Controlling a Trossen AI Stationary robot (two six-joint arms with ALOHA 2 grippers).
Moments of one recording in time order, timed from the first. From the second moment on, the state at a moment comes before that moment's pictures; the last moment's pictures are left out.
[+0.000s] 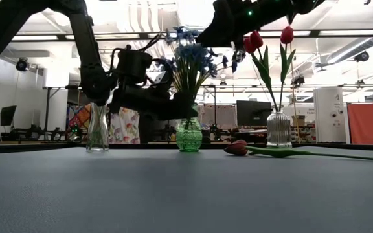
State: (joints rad) left arm 0.35 2.00 0.75 1.13 -0.29 -0.01; right arm -0.25 1.40 1.01 0.17 0.16 -0.13
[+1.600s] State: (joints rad) left arm 0.19 1.55 0.72 0.13 -0.31 -0.21; right arm -0.13 1.29 1.01 -0.84 0.00 0.42
